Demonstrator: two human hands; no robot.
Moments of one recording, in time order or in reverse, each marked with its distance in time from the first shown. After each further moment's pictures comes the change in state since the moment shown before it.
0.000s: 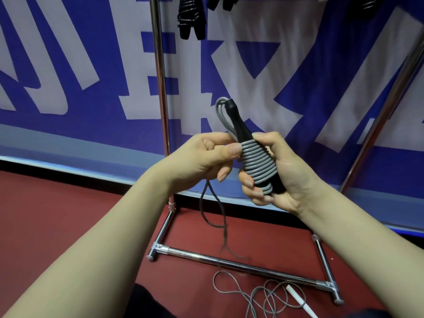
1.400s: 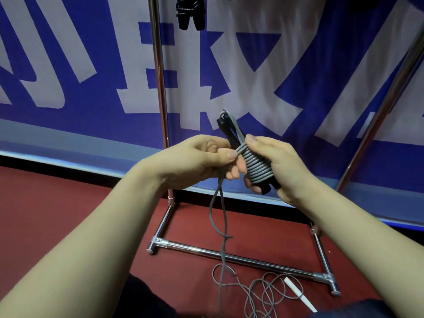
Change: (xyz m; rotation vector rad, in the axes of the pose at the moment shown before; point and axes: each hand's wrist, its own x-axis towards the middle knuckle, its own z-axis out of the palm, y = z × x) left_hand -0.006 -0.002 -0.004 -0.016 -0.115 -0.170; right_hand 0.006 0.014 -0.013 -0.310 0.221 -0.243
